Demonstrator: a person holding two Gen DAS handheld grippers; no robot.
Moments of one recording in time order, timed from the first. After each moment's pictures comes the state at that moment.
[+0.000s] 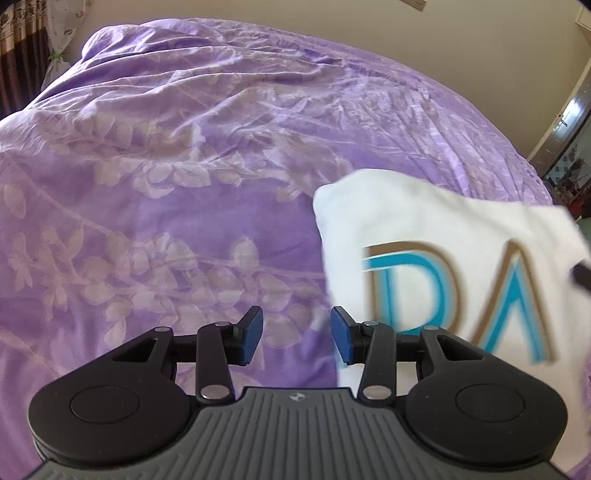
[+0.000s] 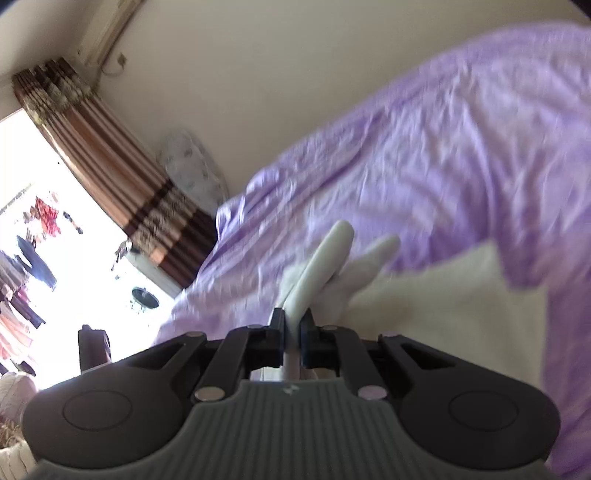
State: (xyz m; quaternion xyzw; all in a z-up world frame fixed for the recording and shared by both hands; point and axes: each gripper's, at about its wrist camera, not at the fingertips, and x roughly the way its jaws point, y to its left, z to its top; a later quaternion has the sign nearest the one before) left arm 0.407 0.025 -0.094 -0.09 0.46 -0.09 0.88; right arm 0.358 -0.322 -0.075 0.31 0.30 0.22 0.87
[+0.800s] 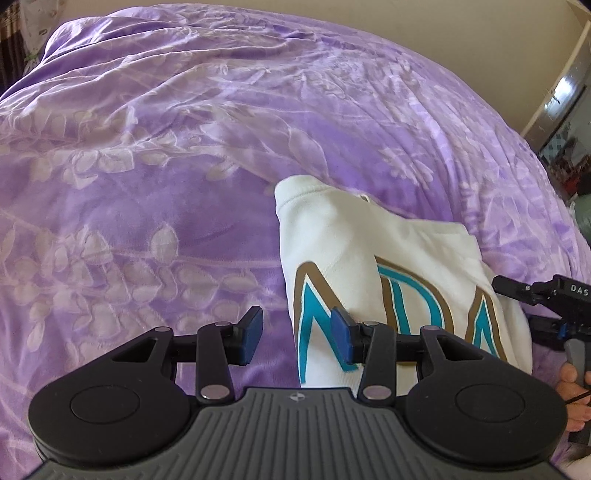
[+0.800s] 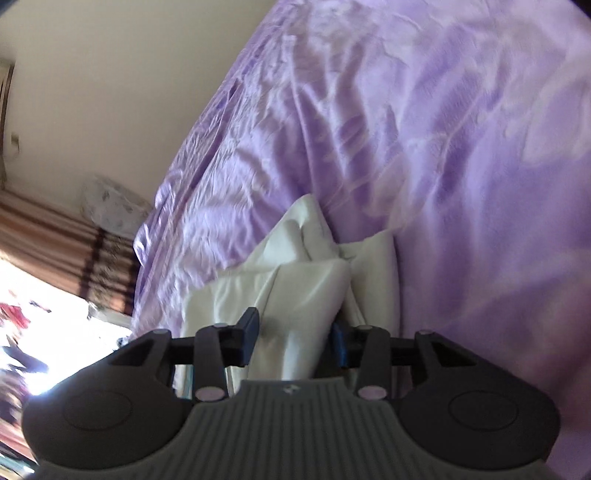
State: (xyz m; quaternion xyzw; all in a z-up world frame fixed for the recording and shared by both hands) left arm 0.428 -0.029 -0.121 -0.08 0.48 -0.11 0.87; right arm 0.411 -0.421 -0.214 0.47 0.41 0.13 0.78
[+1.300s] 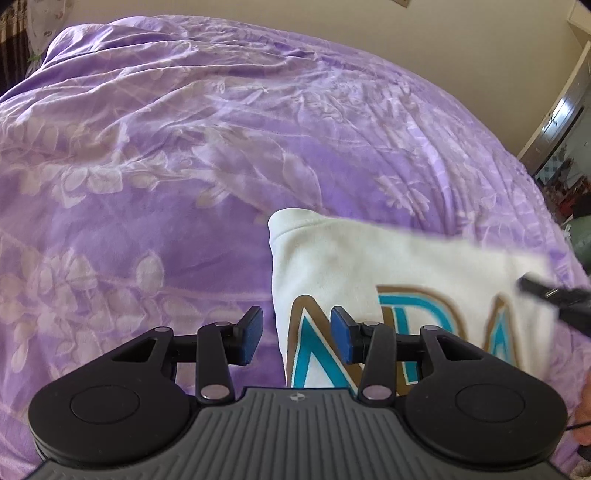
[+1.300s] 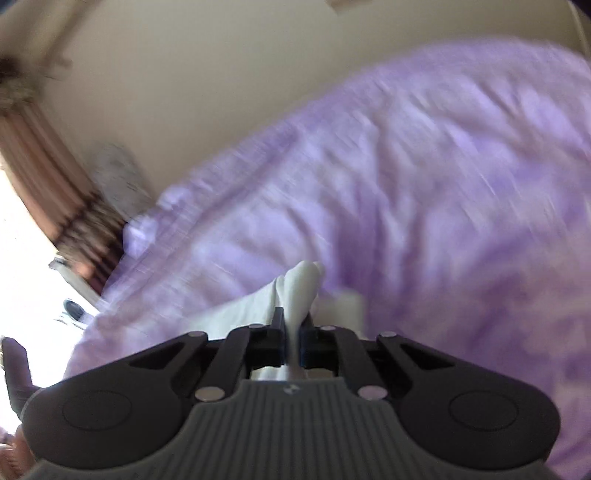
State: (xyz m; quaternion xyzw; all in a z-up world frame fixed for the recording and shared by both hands) left arm 0.441 -0.038 -0.120 -0.09 0.45 -0.11 0.88; right arm 0.418 -0.395 -0.139 0.27 0.36 0.10 0.89
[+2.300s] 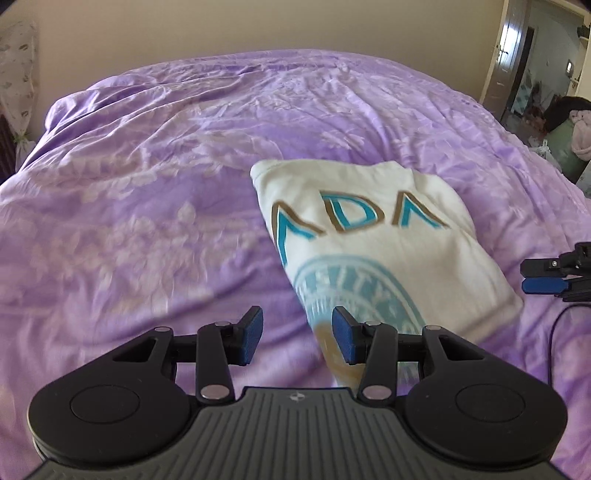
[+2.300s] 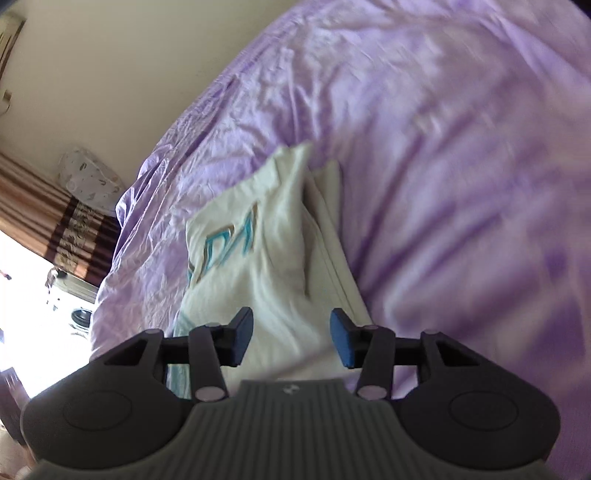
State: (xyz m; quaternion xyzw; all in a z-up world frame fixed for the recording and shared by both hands) left arm 0.268 -0.038 -0.078 0.04 0.42 -0.14 0.90; right arm 0.229 -0.412 -0.144 0.38 0.43 0.07 0.82
